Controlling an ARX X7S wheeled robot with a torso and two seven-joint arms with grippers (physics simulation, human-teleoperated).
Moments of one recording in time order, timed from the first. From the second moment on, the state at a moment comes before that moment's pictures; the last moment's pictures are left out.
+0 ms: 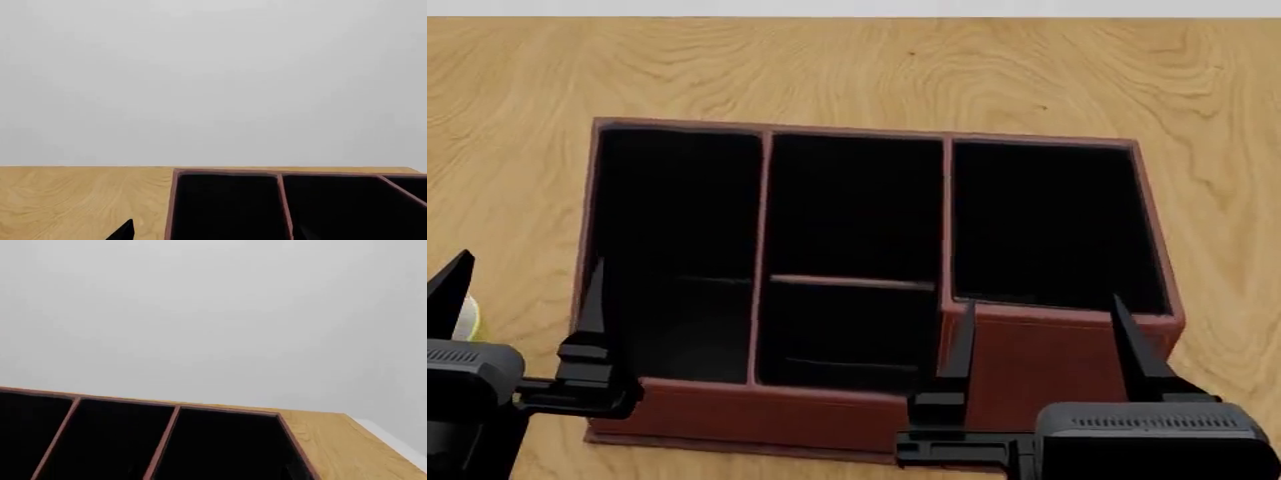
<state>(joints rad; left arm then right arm) -0.28 -0.28 0.21 0.36 -0.33 -0.27 -0.24 0.17 0.32 -0.18 -0.49 0.22 0.32 0.30</state>
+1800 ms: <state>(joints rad) -0.37 -0.74 0.16 0.66 -0.32 -0.86 -0.22 0.14 0.34 -0.18 -0.47 0.25 0.27 0.32</state>
